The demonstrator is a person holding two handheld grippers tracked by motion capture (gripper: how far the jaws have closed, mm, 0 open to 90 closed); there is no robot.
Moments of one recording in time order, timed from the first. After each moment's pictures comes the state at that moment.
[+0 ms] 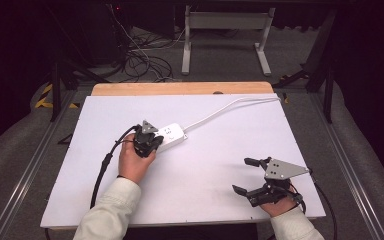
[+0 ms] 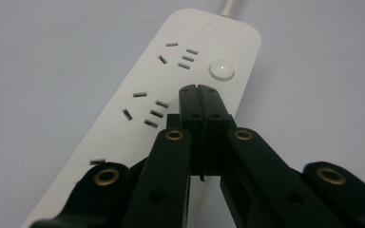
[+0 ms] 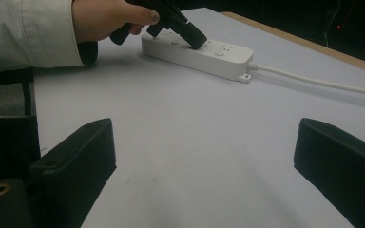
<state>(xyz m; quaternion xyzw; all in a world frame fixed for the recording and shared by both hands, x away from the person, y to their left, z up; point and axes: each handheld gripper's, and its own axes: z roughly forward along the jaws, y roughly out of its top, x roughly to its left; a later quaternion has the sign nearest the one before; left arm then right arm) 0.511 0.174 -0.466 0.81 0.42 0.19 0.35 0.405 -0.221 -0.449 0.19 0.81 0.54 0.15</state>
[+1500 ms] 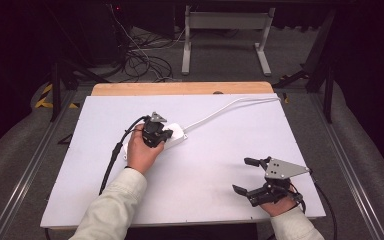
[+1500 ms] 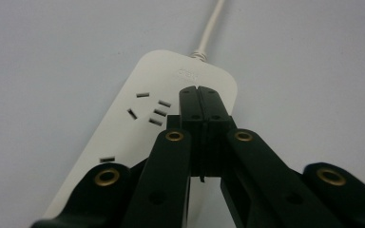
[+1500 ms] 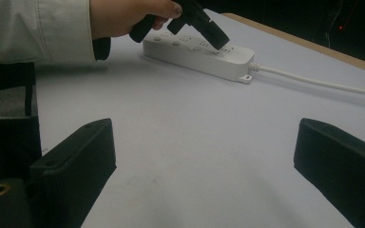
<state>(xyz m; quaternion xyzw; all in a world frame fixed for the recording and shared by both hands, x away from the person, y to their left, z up) 0.540 0.151 -0.456 0.82 0.41 0.15 0.37 0.406 -0.222 -0.449 0.19 0.81 0.54 0.15</state>
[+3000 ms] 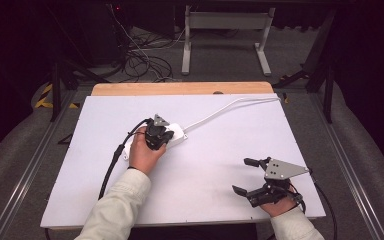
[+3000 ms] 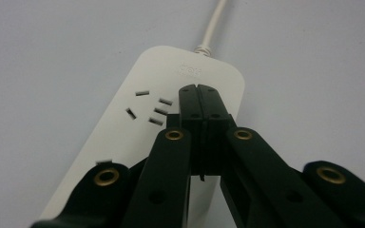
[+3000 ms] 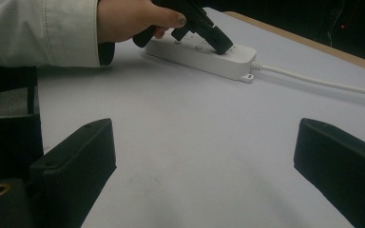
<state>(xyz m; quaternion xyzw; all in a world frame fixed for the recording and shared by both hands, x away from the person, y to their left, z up) 0.538 0.149 -0.464 0.82 0.41 0.17 0.37 0.405 -0.222 -0.449 0.19 0.81 0.54 0.15</state>
